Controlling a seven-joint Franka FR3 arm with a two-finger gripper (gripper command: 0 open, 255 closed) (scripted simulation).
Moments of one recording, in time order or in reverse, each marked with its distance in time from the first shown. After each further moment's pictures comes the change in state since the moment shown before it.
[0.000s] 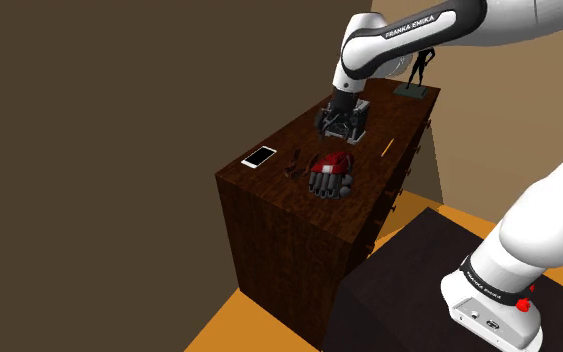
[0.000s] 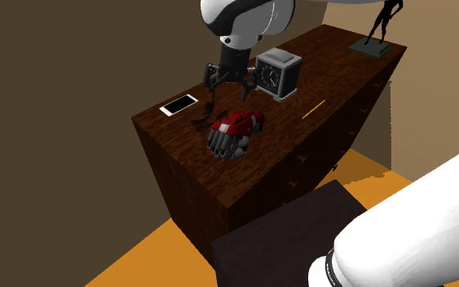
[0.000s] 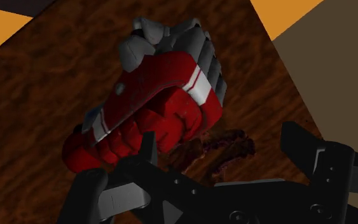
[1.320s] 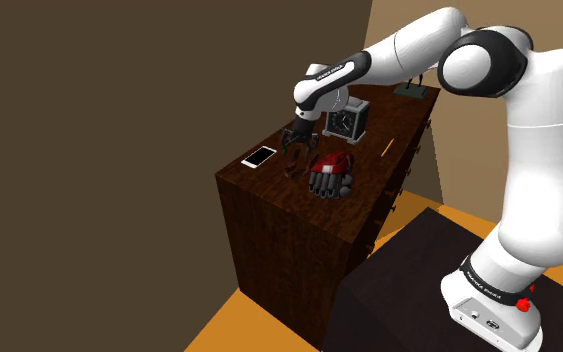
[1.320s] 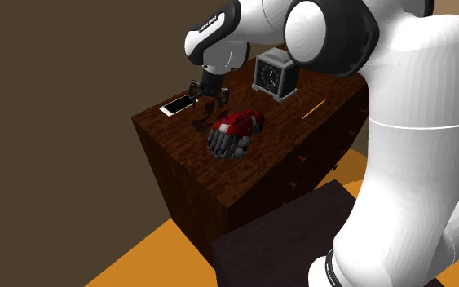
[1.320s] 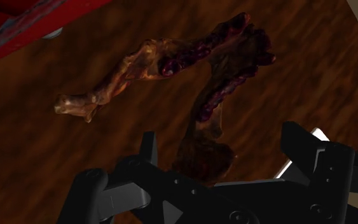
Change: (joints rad) arm -0.010 0.636 0.003 0.464 0.114 0.171 0.053
